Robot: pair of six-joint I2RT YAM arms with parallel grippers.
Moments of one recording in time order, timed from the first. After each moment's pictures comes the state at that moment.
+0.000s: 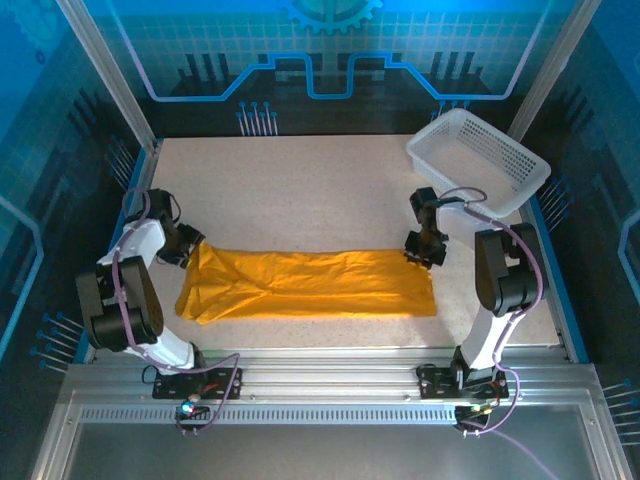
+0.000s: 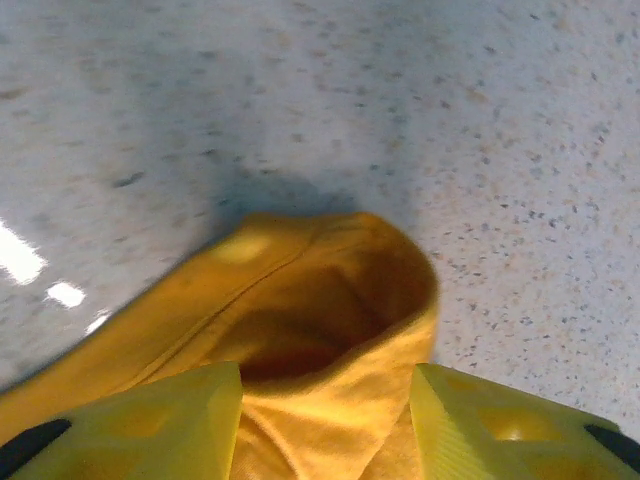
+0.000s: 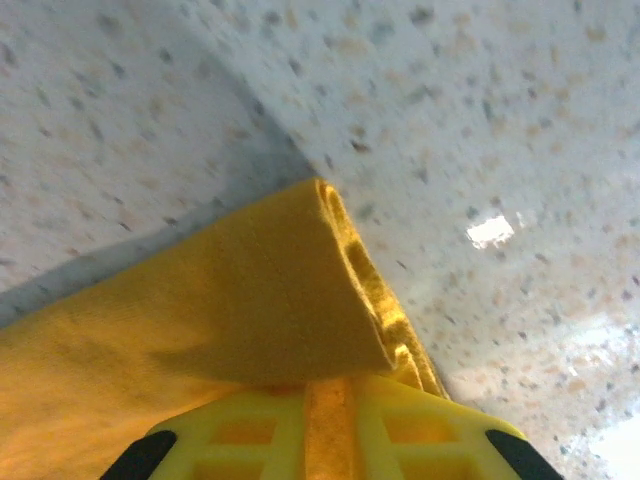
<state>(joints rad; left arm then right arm) 0.30 1.57 0.97 -0.64 0.16 -0.81 0.18 1.81 1.13 -0.86 -0.02 0.64</state>
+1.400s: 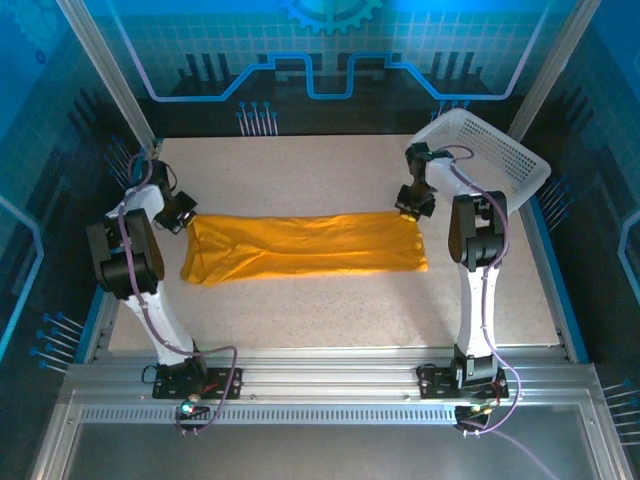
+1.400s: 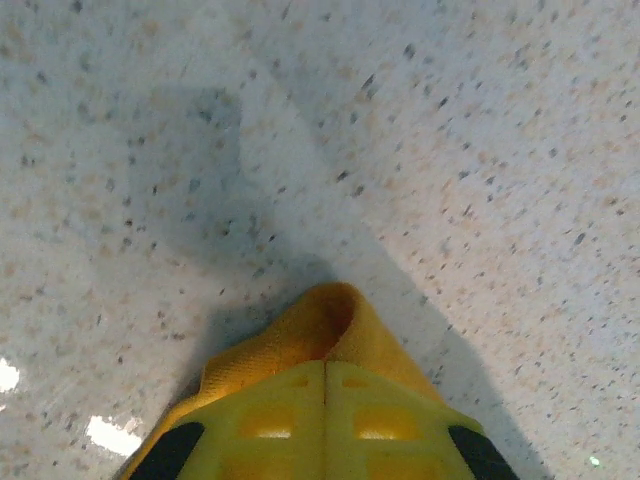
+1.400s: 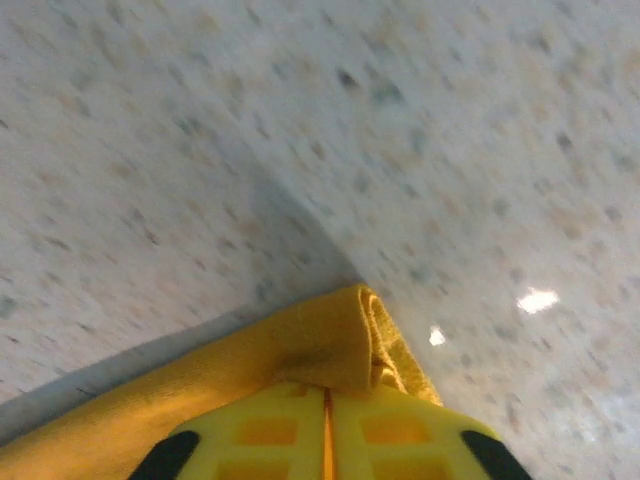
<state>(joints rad) 0.33 1.97 1.38 -0.61 0.16 -0.64 0.12 2.31 1.89 -1.05 -0.06 0.59</state>
